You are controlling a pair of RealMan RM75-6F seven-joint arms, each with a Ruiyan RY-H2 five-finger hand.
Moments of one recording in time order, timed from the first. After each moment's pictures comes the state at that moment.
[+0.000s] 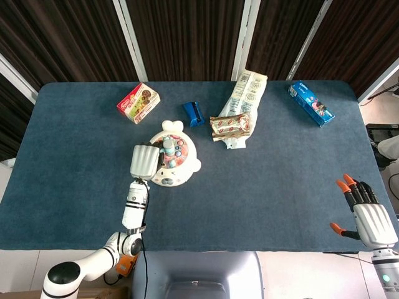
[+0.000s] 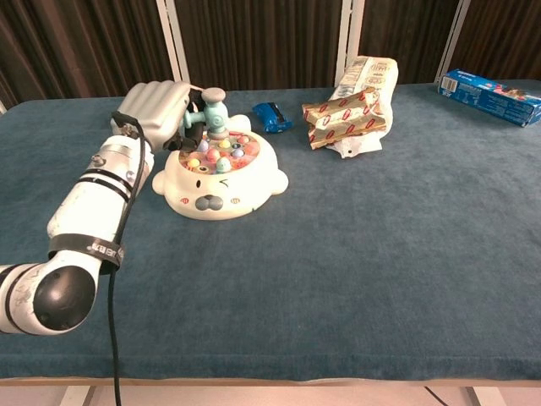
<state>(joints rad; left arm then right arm) -0.89 -2.14 -0.42 -0.60 1.27 1.19 0.29 0.09 -1.05 0.02 -1.62 -1.51 1.40 0.01</state>
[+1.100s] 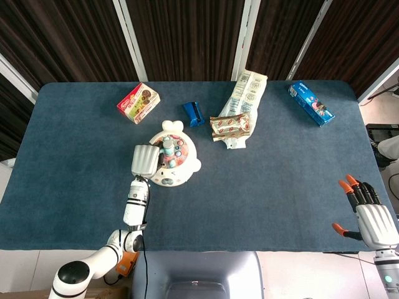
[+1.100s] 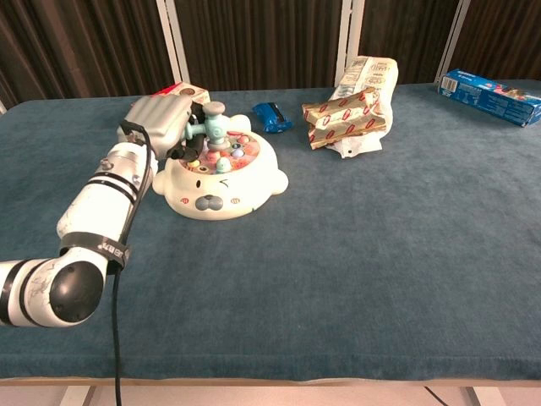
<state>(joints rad) -0.95 -2.18 -0.41 -0.47 1.21 1.12 0.21 0.08 -1.05 0.02 -1.61 -1.50 1.40 0.02</state>
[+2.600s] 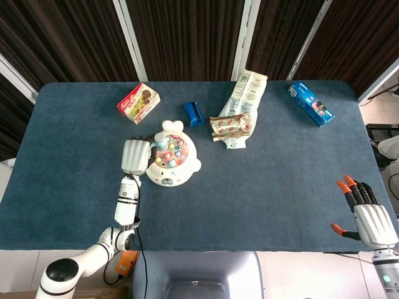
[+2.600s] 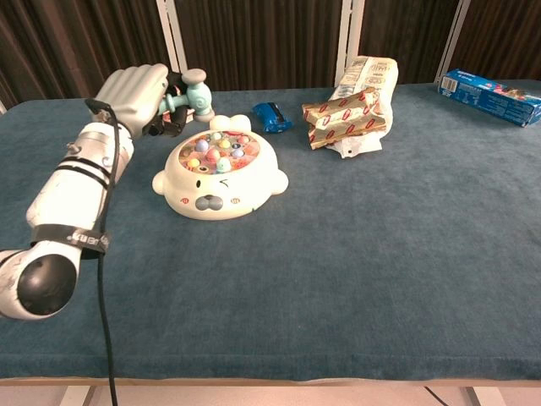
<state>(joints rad) -0.88 -2.08 -0.35 -0.59 1.24 1.26 0.13 0.09 -1.06 0.02 -1.62 -1.51 1.39 0.00</state>
